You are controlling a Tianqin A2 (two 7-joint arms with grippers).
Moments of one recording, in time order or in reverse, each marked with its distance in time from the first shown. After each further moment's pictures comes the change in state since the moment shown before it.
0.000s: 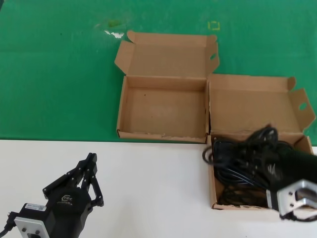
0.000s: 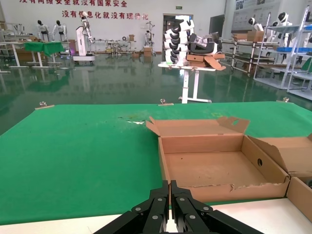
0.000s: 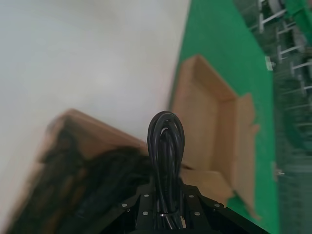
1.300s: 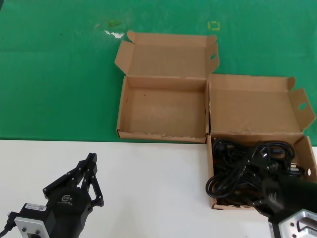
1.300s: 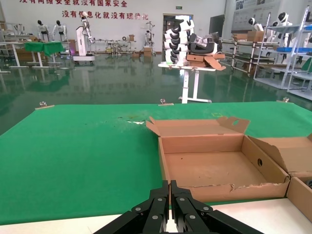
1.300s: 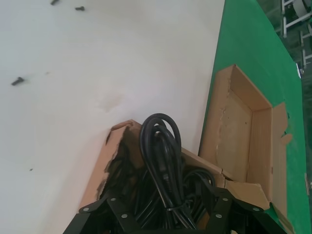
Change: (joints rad) left arm 0.000 0.000 0.000 0.000 0.000 0.000 0.000; right arm -0.096 0.045 -0.002 0.048 0.009 -0.009 -0.027
